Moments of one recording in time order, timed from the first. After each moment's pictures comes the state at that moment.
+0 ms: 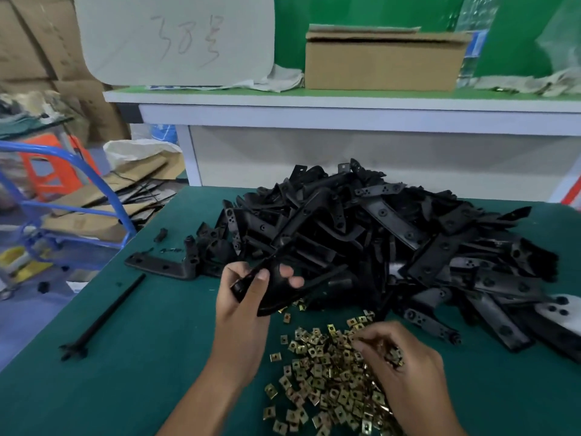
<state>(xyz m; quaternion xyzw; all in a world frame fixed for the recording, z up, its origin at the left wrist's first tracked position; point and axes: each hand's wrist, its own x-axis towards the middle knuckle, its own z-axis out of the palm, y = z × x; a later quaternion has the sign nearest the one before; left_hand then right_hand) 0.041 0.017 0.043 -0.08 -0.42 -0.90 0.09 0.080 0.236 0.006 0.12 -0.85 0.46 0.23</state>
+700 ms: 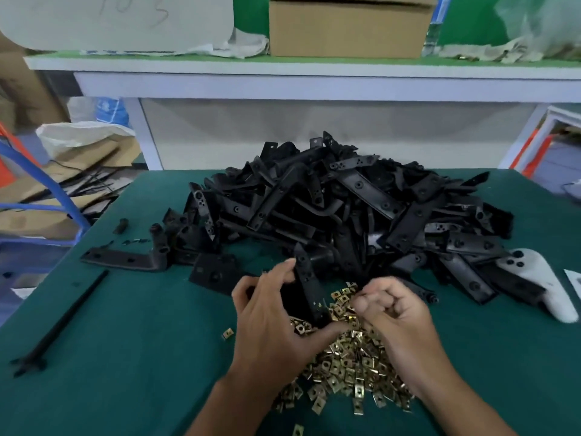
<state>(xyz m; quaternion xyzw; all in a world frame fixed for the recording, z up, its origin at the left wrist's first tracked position) 0.056 0.046 0.014 -0.19 -0.86 -0.38 0.30 0.080 0.234 0.025 0.02 -0.67 0.74 0.06</state>
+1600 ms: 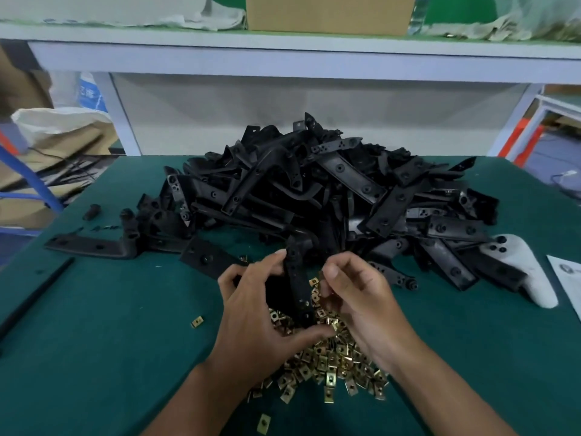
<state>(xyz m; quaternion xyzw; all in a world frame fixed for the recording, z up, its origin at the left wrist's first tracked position) 0.051 0.058 -0.006 -0.23 -0.83 -0.40 0.30 0.065 0.232 0.025 0.06 -0.63 0.78 -0.01</state>
